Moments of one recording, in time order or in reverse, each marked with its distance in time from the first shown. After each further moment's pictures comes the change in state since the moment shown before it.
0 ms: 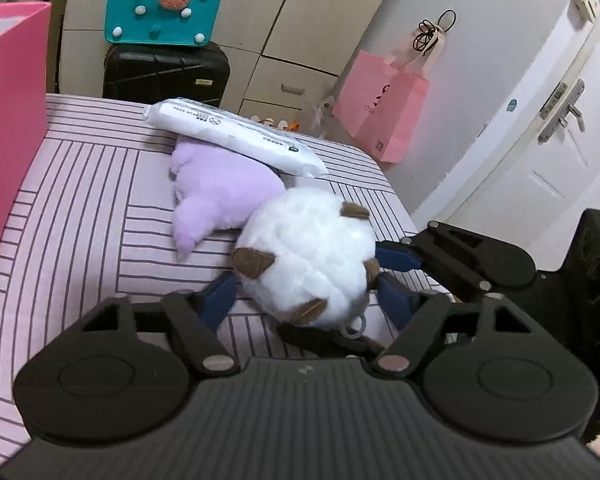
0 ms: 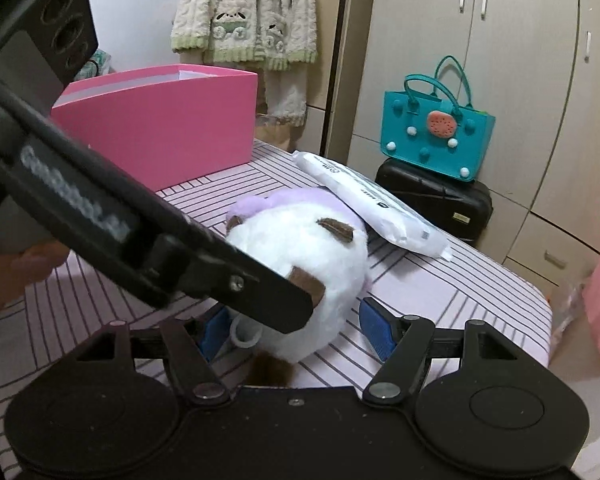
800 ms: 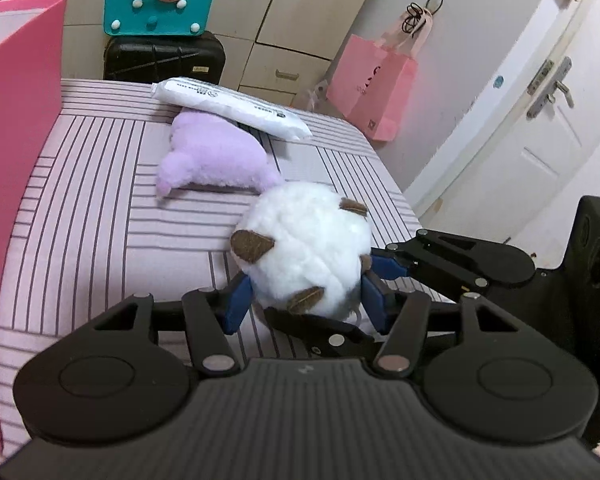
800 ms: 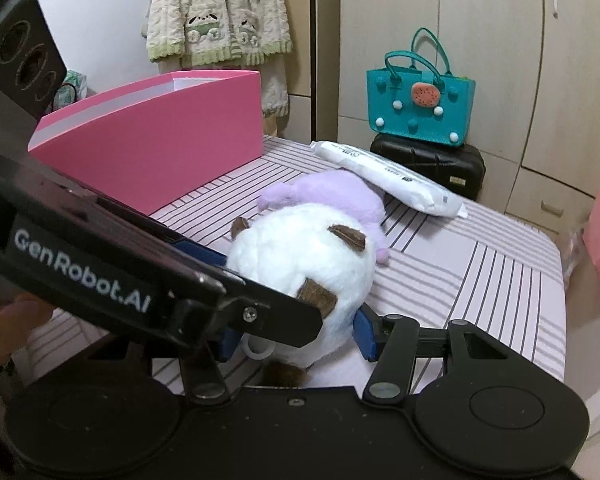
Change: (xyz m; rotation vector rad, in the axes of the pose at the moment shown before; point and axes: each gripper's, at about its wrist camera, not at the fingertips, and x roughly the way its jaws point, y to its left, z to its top) left arm -0.034 -0.010 -0.025 0.032 0.049 0.007; right arm -0.024 0.037 -0.002 0.175 0.051 -0.016
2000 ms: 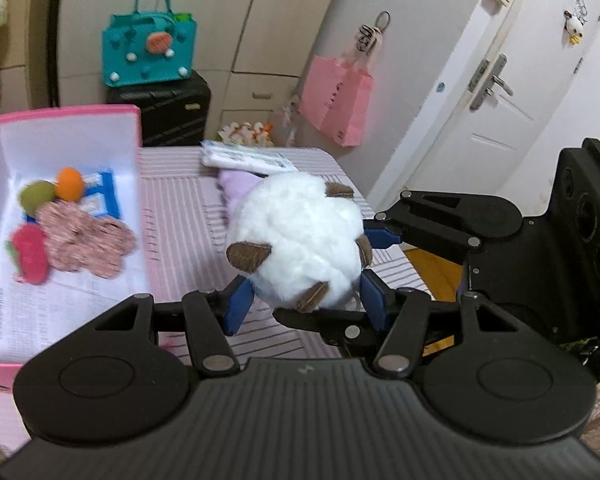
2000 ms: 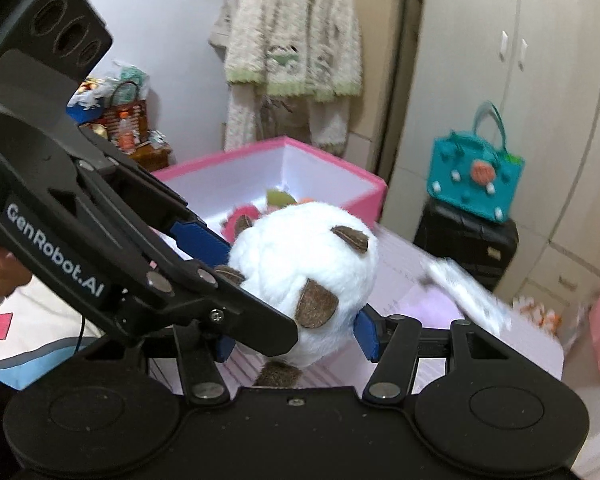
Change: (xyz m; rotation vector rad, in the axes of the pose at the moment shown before) left arm -0.200 0.021 0.020 0.143 0.000 -0.046; right arm -0.076 0.134 0.096 -0.204 -0.056 0.056
